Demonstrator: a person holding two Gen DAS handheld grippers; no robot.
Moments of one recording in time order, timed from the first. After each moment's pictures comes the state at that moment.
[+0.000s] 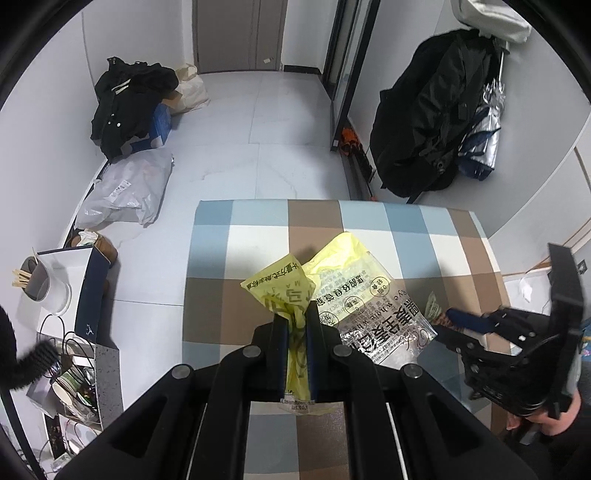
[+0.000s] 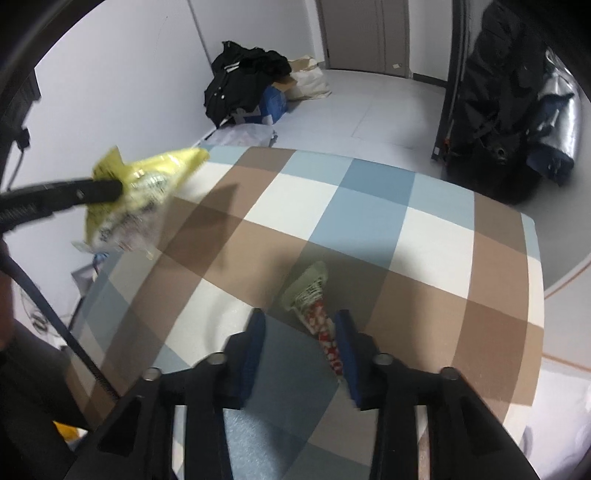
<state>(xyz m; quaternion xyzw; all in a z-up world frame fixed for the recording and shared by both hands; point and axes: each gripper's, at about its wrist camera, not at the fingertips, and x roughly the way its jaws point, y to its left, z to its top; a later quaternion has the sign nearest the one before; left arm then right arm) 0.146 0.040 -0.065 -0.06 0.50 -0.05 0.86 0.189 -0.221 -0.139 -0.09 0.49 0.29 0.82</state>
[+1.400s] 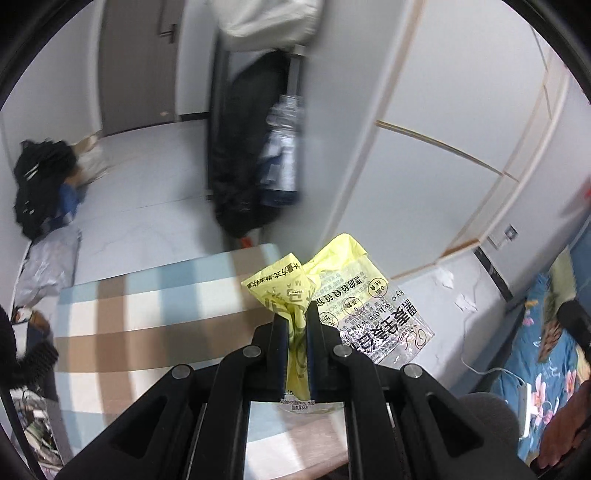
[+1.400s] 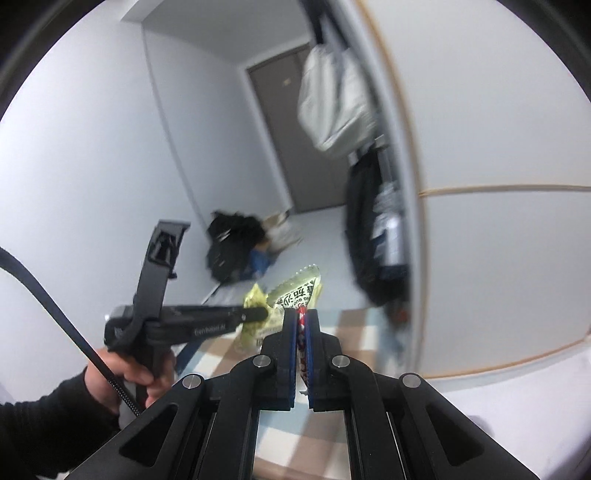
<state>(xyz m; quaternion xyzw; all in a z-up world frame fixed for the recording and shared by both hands) 0.092 -0.182 0.043 -0.03 0.42 -0.21 0.88 0.024 -0.468 0.093 0.10 0.25 0.24 0.93</state>
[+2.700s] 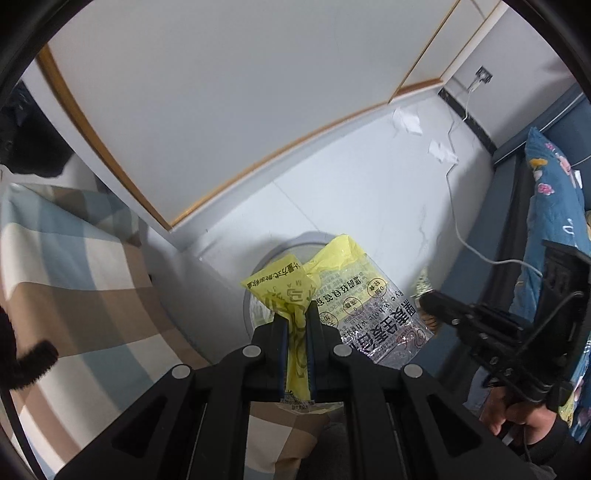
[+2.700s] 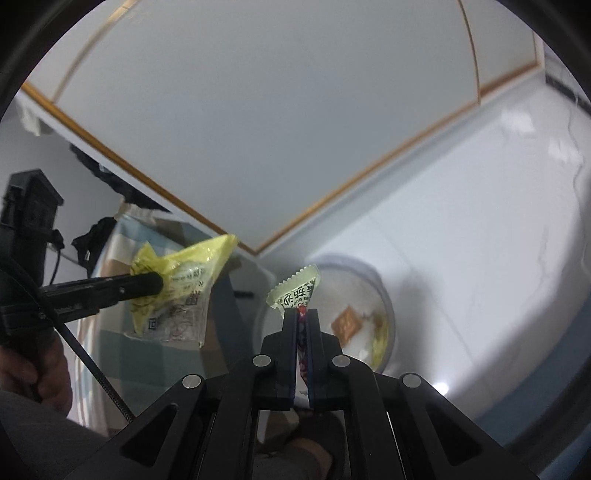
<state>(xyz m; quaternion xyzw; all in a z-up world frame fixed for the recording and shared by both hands) 0.117 -0.420 -0.140 0.14 0.61 -0.32 0.71 0.087 -0.672 -0.219 0.30 0.48 0.02 0.82</state>
